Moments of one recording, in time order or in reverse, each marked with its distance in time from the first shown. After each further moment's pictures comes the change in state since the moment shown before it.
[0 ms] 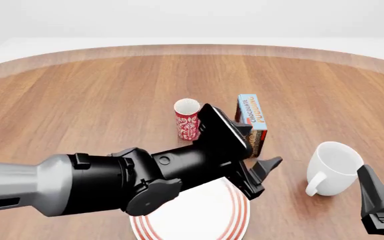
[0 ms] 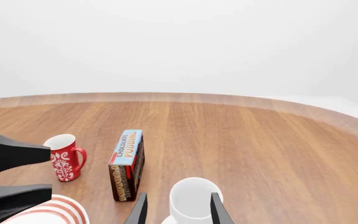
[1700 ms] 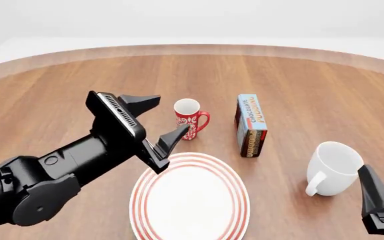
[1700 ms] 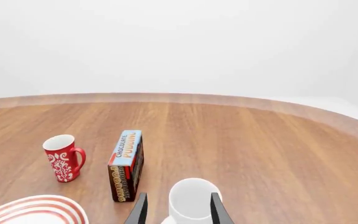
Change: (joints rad) left arm 0.294 -0.384 0.357 -0.116 0.170; right arm -0.003 -0.003 -0.003 0.004 -0.003
